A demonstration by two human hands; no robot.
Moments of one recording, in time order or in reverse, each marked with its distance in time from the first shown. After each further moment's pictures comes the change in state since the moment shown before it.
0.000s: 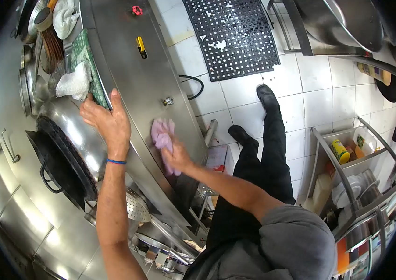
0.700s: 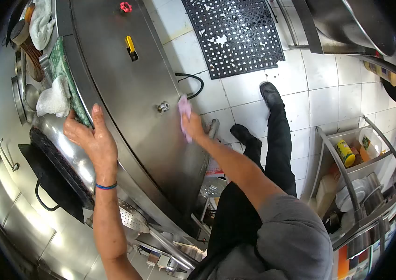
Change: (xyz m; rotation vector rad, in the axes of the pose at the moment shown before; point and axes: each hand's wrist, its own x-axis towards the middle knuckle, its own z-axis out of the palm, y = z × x) left_hand 0.002 0.008 -0.004 -0.048 -0.057 -0.070; right_hand 0.058 0.192 -0.055 -0.154 0.227 0.556
